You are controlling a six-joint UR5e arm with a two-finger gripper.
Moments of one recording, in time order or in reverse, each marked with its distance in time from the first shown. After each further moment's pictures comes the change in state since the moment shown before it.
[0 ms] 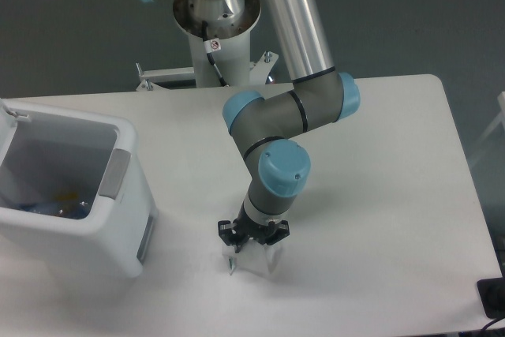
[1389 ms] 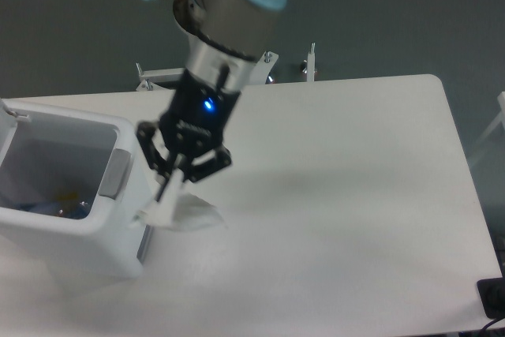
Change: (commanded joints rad) arm -0.070 0.469 0.058 -0.003 -0.422 -0.129
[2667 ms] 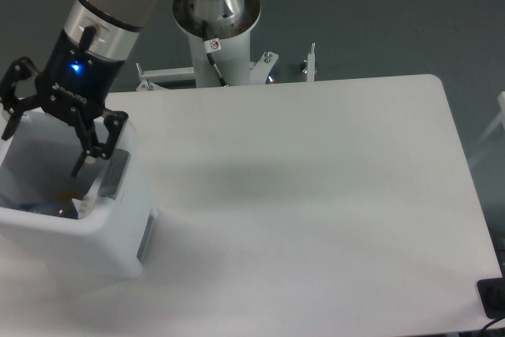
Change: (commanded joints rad) arm -0.056 -0.101 0.032 0.012 0.012 0.034
